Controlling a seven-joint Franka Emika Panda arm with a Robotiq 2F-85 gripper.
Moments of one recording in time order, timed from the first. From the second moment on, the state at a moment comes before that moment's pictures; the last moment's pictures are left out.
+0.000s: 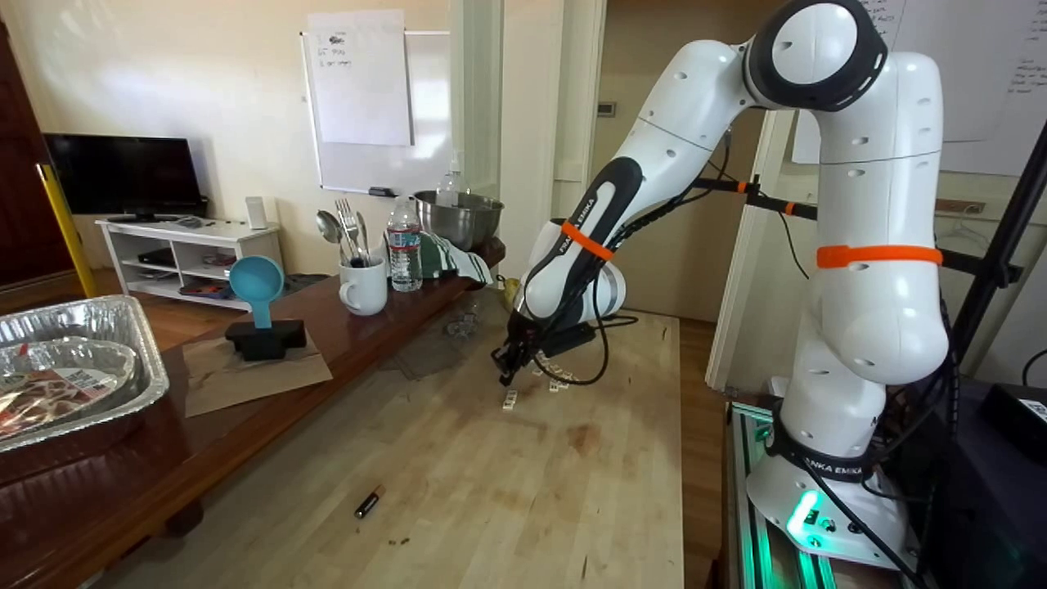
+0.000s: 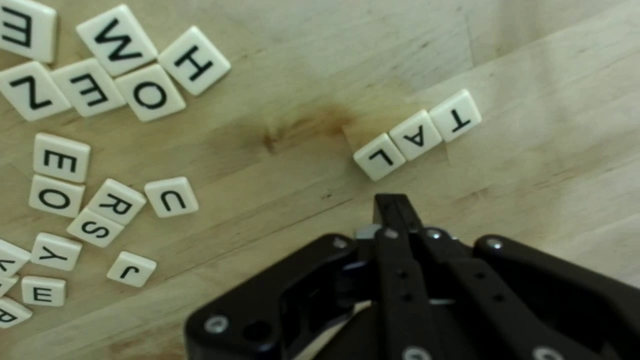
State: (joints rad) arm -0.01 0.20 0.01 -2.56 0.39 3.08 -0.06
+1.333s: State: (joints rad) arm -0.09 0.03 -0.09 -2.68 0.05 2.88 -0.24
